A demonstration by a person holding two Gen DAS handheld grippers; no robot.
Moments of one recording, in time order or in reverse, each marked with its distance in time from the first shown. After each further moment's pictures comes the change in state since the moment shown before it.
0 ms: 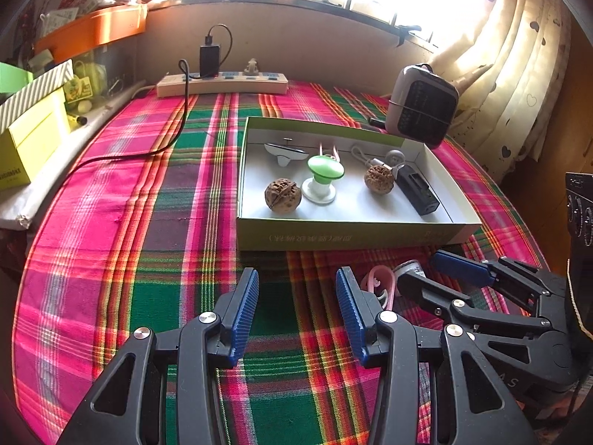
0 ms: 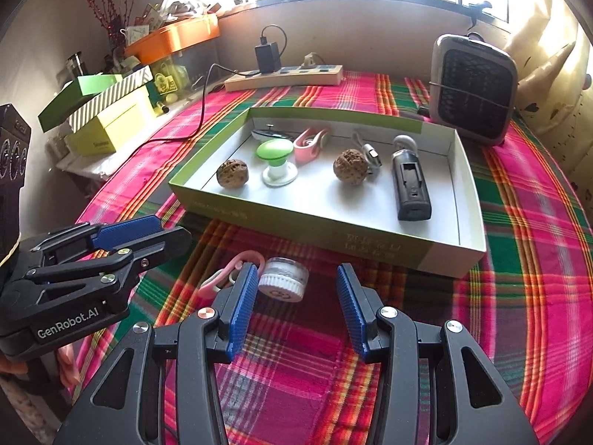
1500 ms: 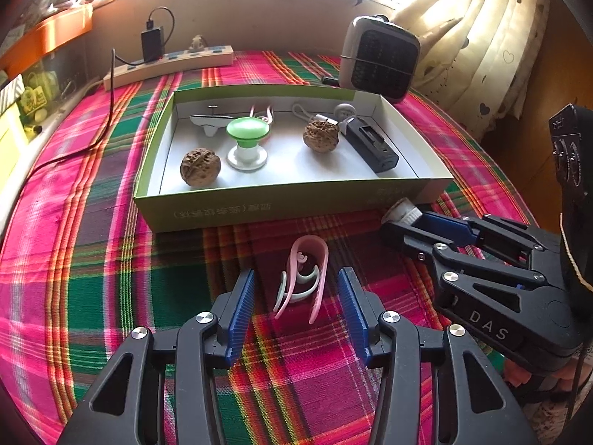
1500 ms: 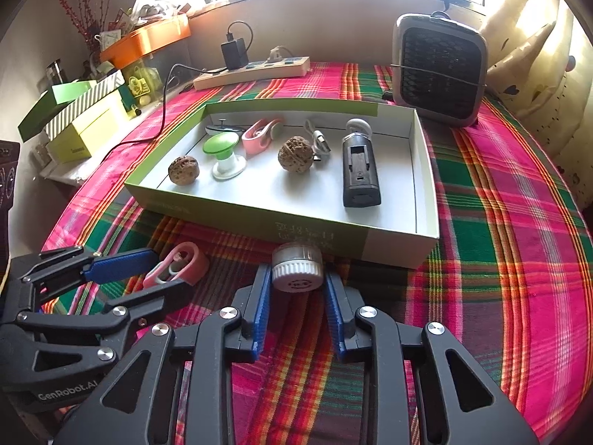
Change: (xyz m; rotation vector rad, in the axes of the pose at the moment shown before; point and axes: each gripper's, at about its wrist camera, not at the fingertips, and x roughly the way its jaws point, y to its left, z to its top) left arm 0.024 -0.047 -0.008 0.109 0.113 -0.055; right arm 0.002 -0.037 -0.003 0.042 0.014 -0.048
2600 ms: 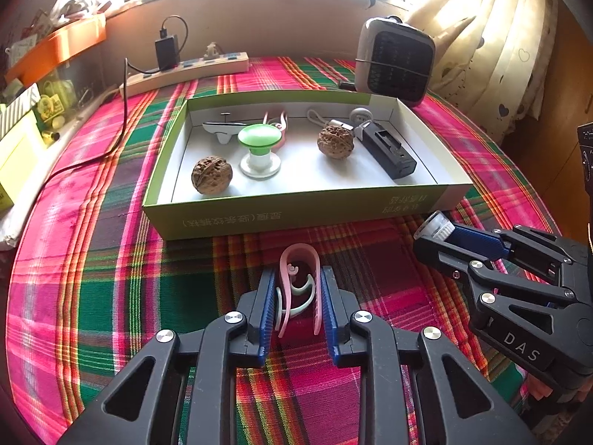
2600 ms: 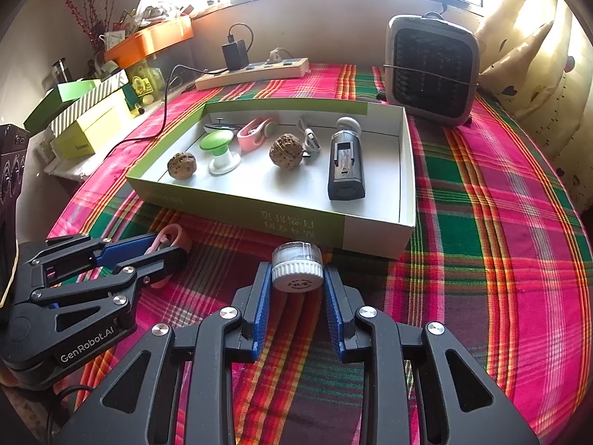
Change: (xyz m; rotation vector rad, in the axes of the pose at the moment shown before) left arm 0.005 -0.004 0.002 -0.006 -0.025 0.091; right arm -0.009 -0.010 -0.006 -0.019 -0.001 0.016
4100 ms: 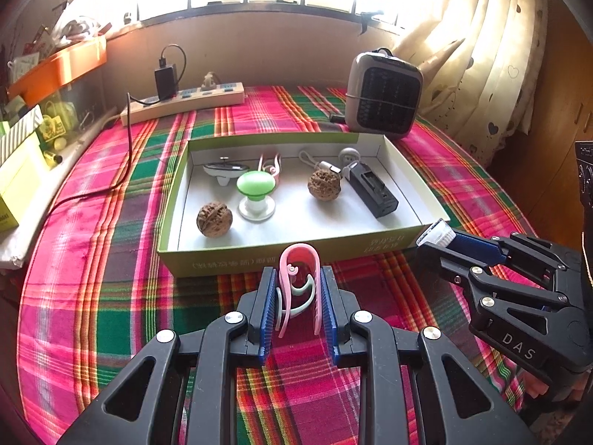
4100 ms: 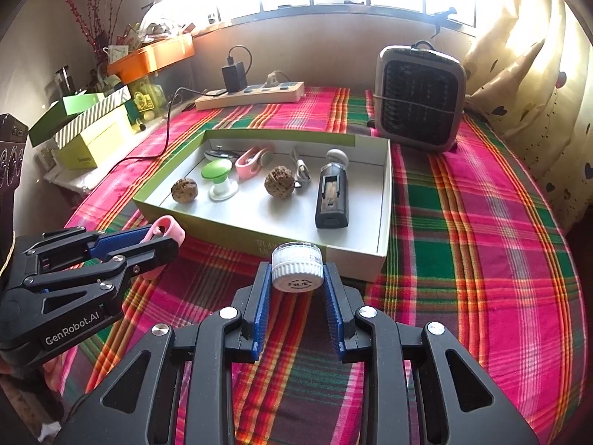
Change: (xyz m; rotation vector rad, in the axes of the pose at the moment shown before) left arm -0.025 -0.002 0.017 0.006 -0.082 -0.021; right arm -0.025 -0.001 0.012 -0.013 -0.068 -0.022
